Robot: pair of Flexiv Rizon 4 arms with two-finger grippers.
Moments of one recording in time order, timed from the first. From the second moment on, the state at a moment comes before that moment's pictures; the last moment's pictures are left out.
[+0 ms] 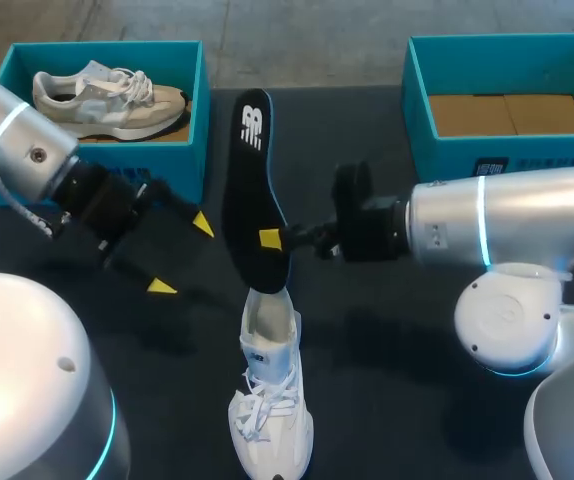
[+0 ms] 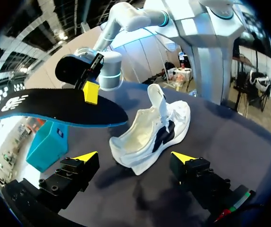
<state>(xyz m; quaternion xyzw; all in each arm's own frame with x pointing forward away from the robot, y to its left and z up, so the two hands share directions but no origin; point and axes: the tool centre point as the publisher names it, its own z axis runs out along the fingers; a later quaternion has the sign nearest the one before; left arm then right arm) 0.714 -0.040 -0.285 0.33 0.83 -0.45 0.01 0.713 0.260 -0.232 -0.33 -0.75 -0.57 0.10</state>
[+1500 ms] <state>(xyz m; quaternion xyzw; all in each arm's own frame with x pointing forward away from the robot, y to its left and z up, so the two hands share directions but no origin) 0.718 -0.041 -0.357 0.21 0.86 -0.47 -0.05 0.721 0.260 -0.278 -0.23 -0.75 -0.61 0.12</state>
